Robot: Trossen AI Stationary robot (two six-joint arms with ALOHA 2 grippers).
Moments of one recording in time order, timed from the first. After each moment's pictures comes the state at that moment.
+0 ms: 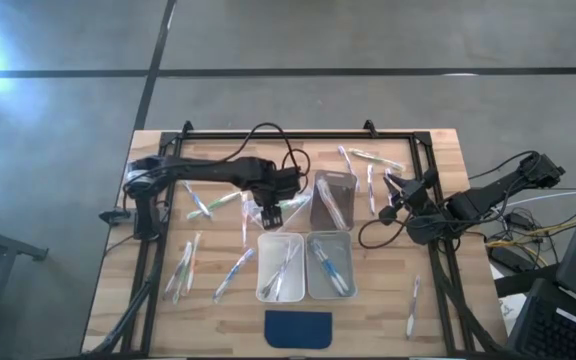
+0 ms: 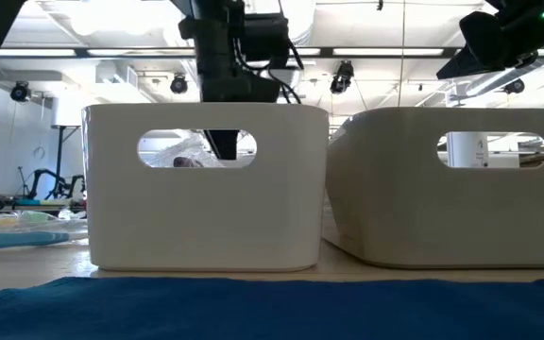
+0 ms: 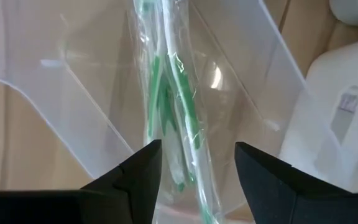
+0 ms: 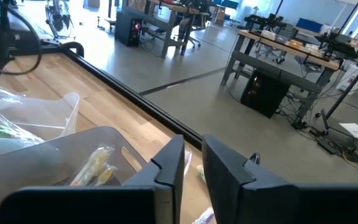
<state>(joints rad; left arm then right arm) 0.16 1.84 1.50 -0.98 -0.01 -0.07 0.45 0.76 0.57 -0.67 1.30 0.63</state>
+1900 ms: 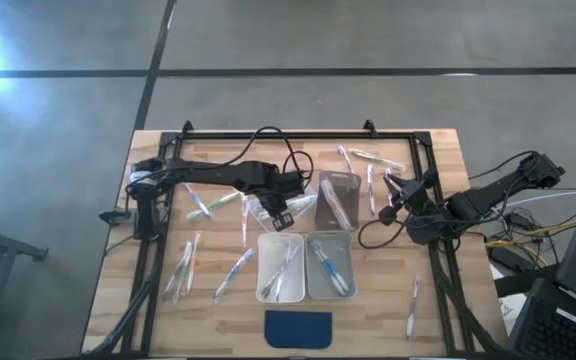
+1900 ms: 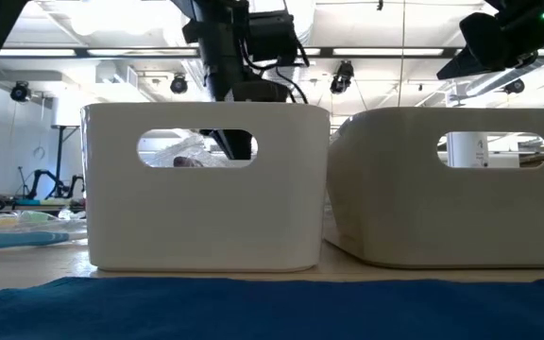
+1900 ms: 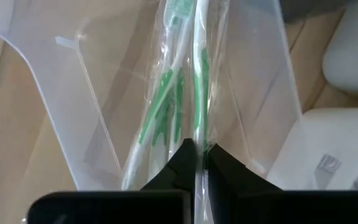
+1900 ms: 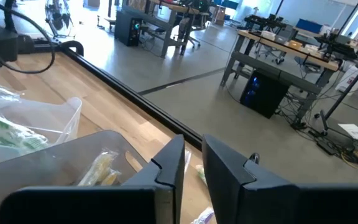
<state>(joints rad) 0.13 1.86 1.50 -0.90 -0.04 -0.30 0.45 0.76 0.57 -0.67 1.30 0.63</state>
